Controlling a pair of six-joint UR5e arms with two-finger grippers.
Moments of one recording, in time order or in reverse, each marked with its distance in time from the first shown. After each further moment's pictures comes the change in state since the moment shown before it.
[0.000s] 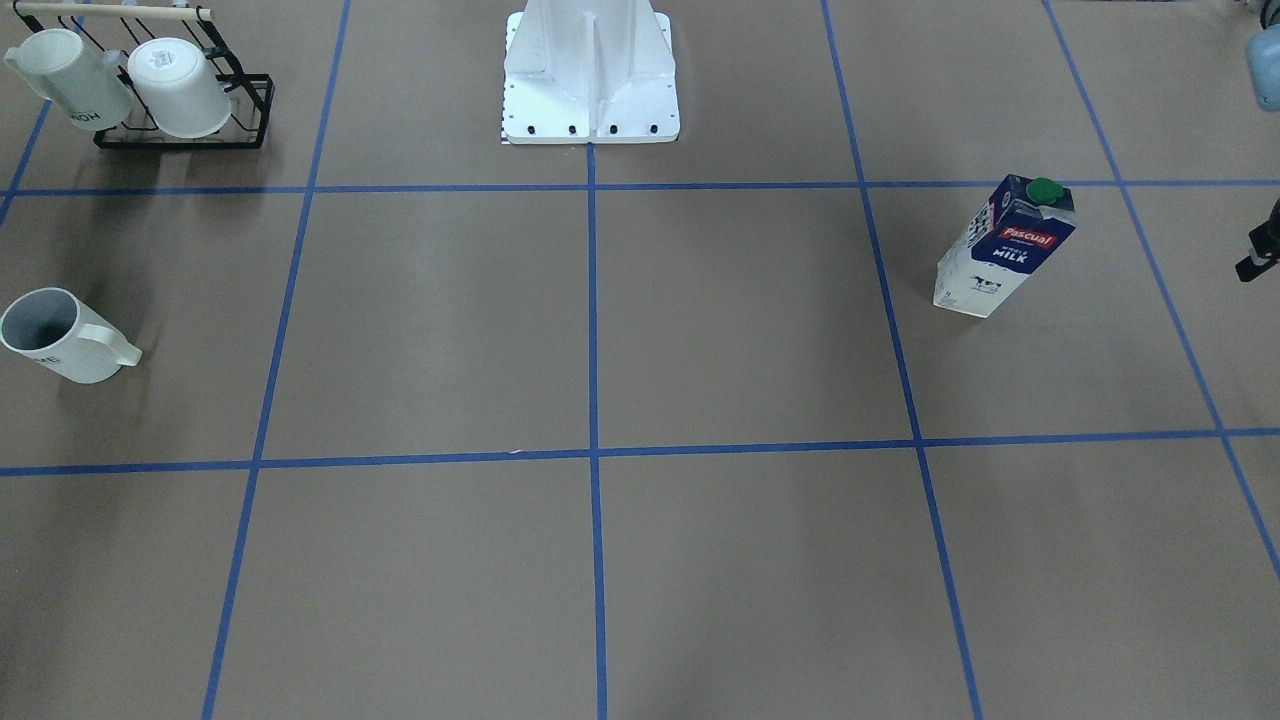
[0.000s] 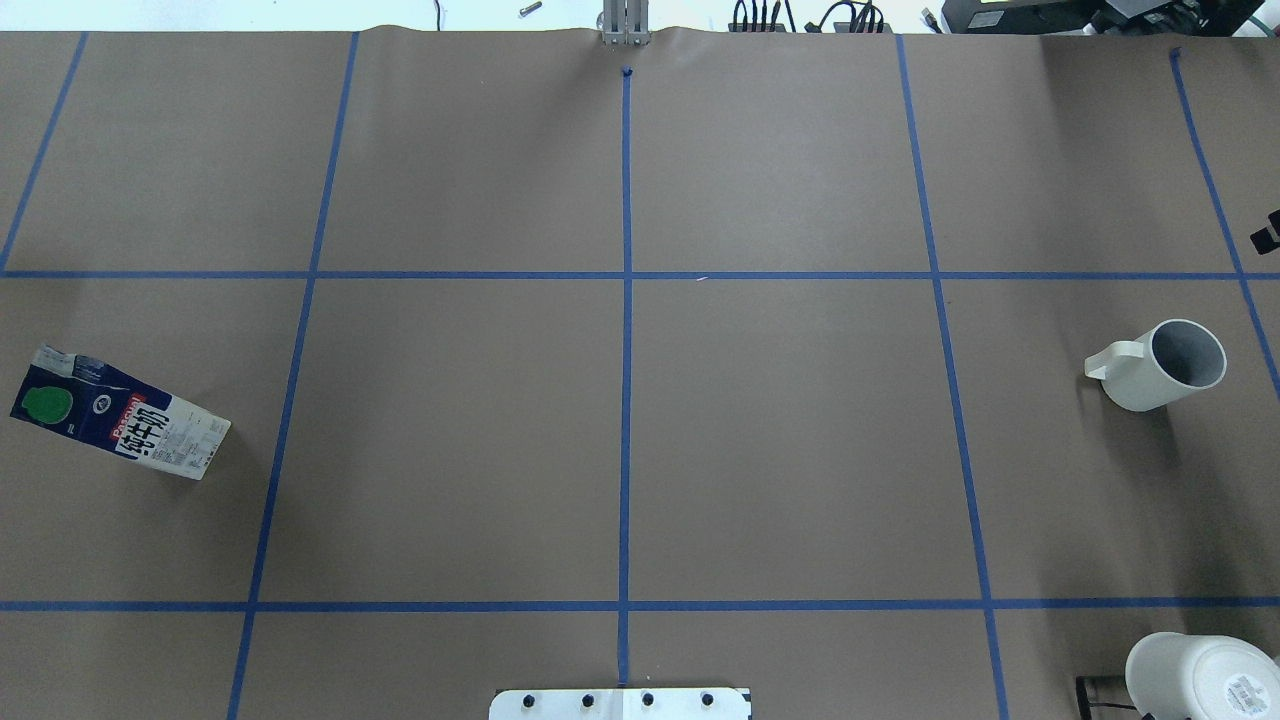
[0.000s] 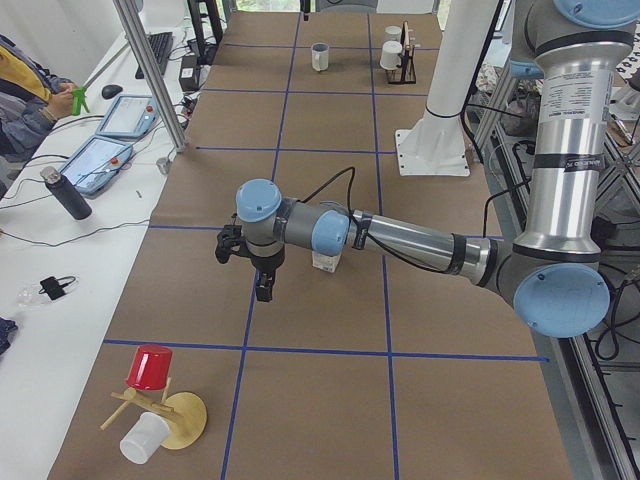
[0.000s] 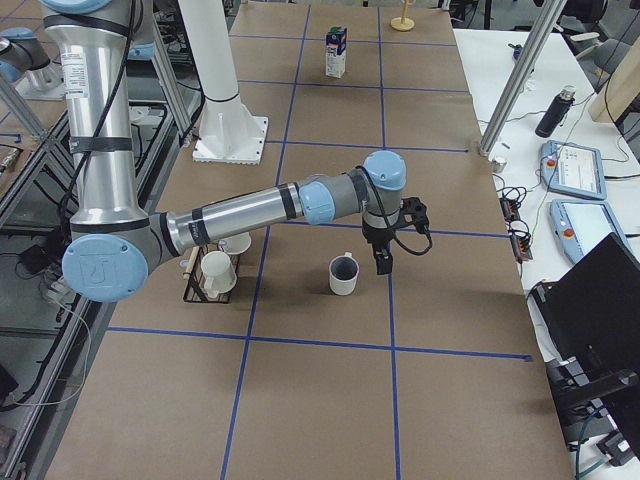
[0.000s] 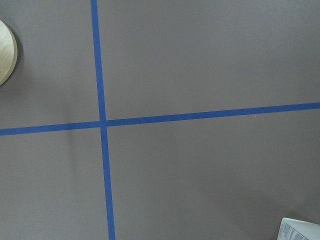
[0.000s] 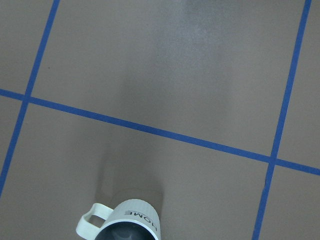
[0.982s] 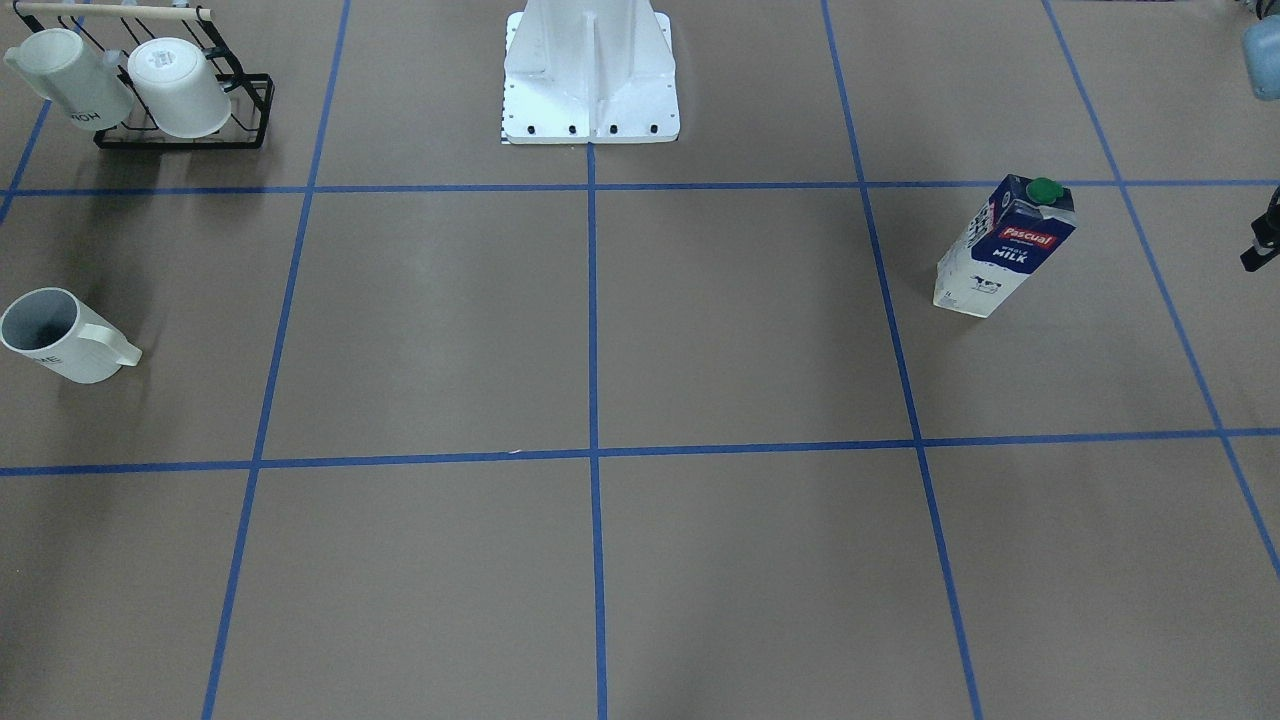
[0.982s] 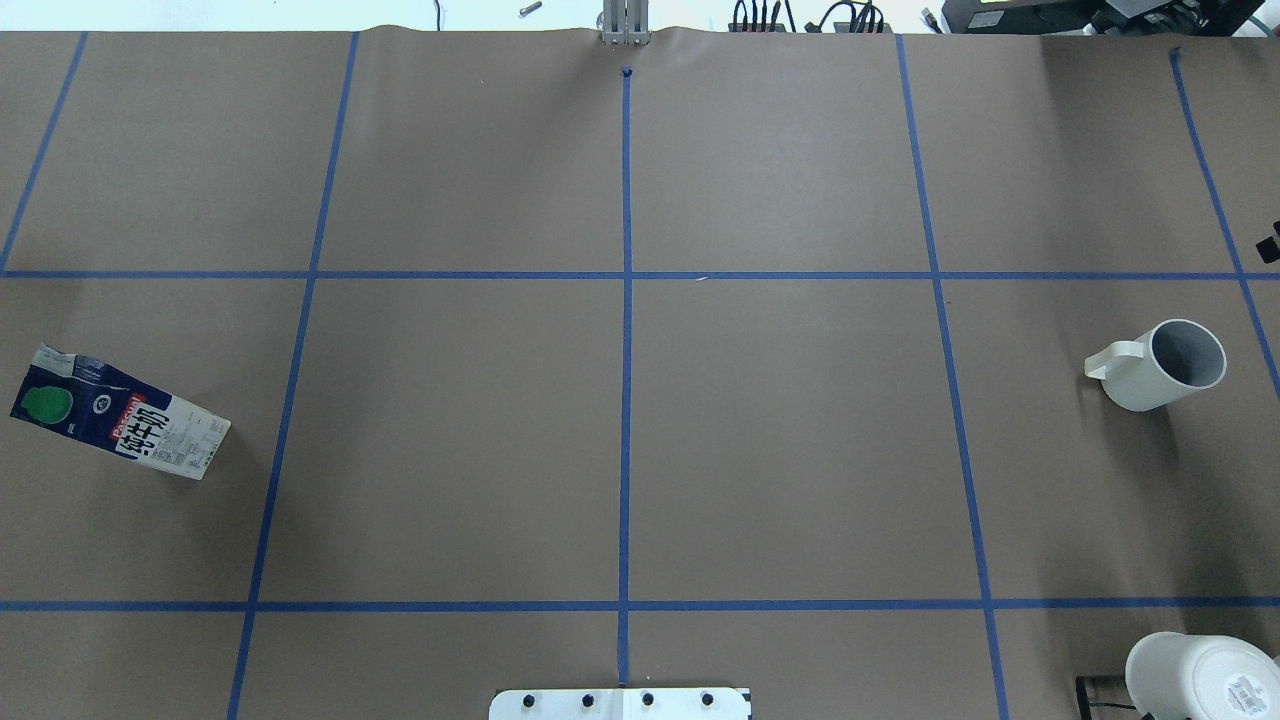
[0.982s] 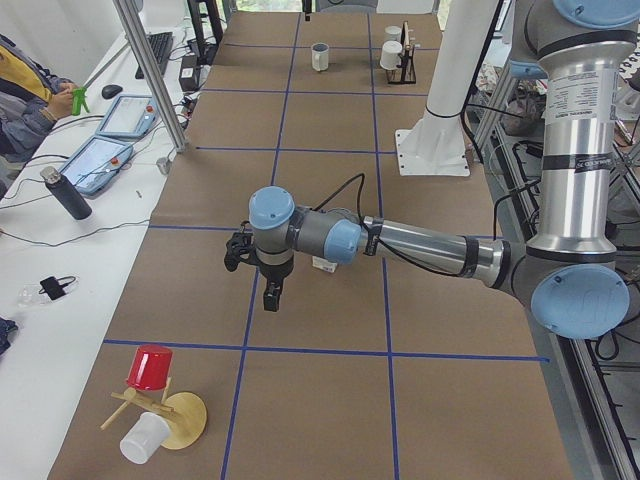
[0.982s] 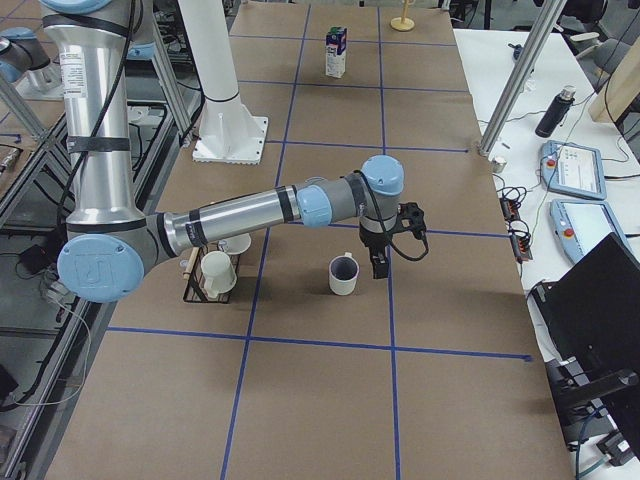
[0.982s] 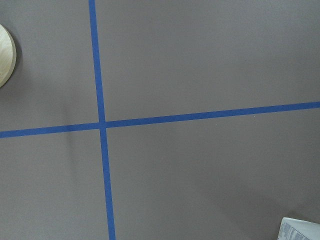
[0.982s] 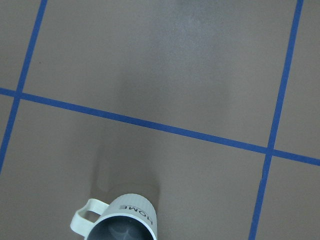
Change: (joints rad) left arm 0.001 0.070 -0.023 -0.057 0.039 0.001; right arm 0.001 -0.020 0.001 -0.001 0.002 0.015
